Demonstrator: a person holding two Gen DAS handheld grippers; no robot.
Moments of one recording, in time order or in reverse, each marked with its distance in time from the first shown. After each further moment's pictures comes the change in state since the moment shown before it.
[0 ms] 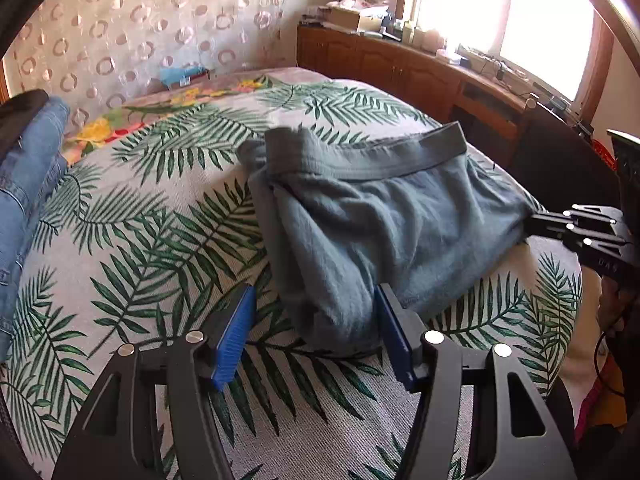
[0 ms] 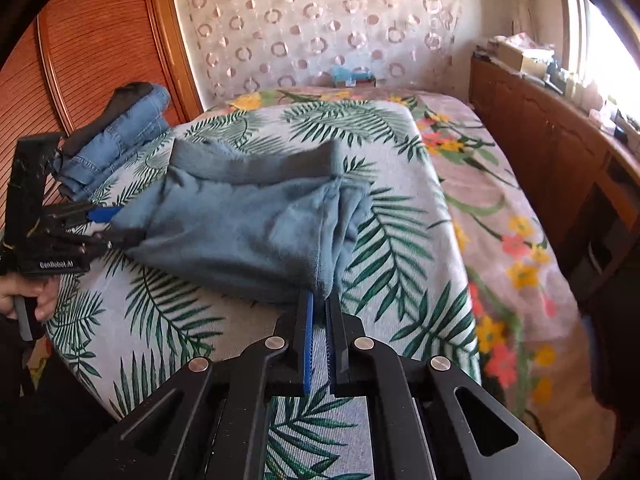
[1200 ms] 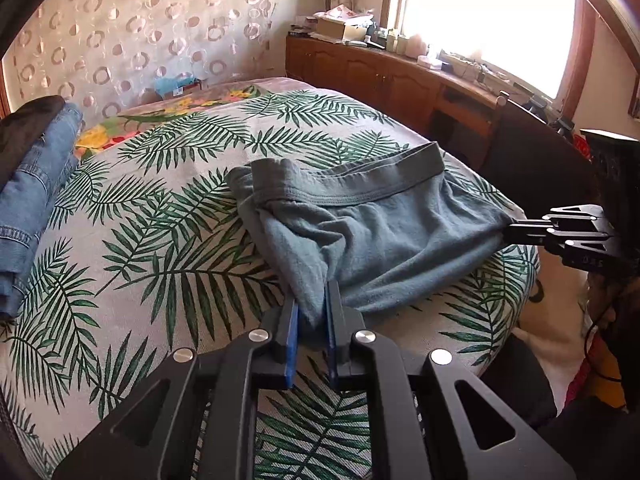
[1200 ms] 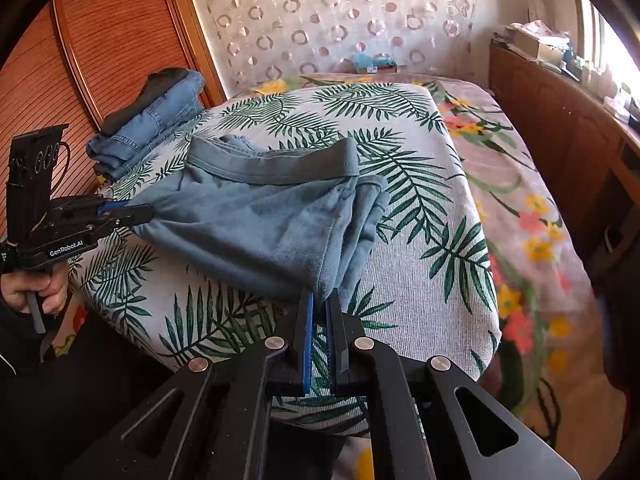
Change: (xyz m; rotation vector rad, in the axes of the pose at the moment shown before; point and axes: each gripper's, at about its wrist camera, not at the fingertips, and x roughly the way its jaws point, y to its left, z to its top) left arm -0.050 -0.031 -0.030 0.018 -0.031 -0.031; right arm -0.046 -0.004 -0.020 0.014 0.043 0.088
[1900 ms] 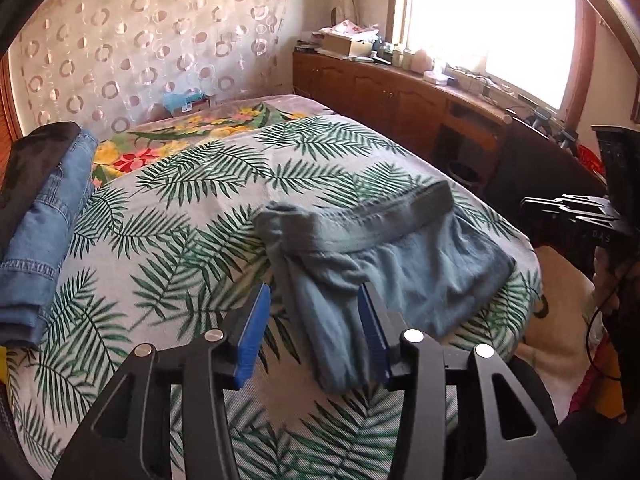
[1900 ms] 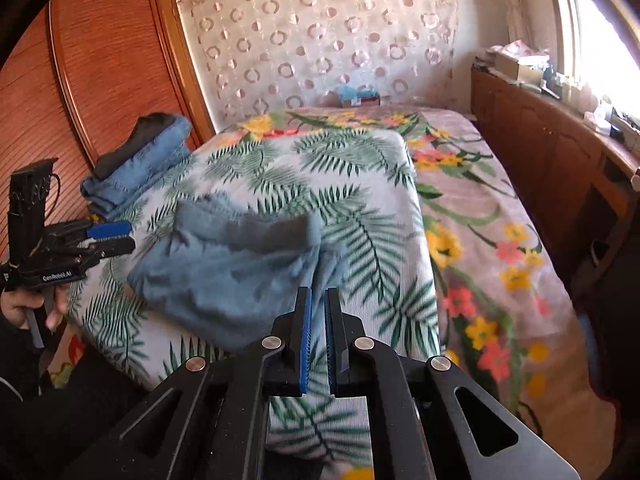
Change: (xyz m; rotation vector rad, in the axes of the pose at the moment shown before) left arm -0.012 0.016 0.026 0.003 -0.047 0.036; right arm -0.029 -0.001 0.019 0.015 -0.132 -0.051
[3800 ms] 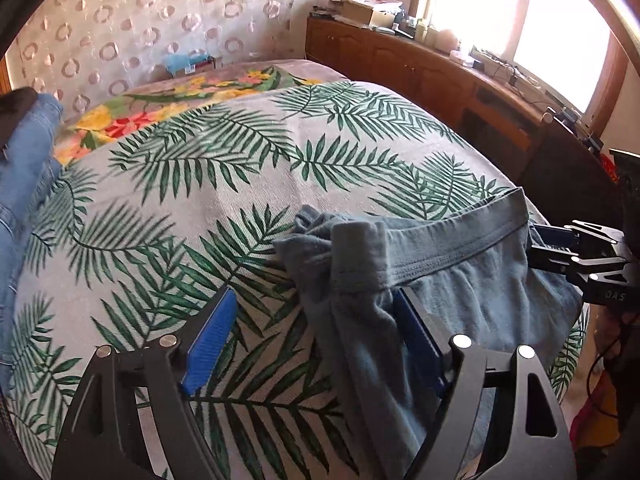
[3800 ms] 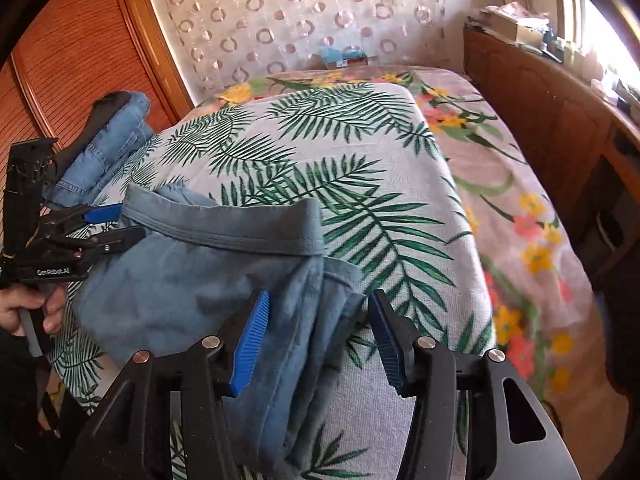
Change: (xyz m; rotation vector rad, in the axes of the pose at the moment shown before) left arm 0.094 0.038 0.028 -0.082 0.130 -0.018; right arm 0.100 -0.004 0.023 0.061 0.161 -0.016
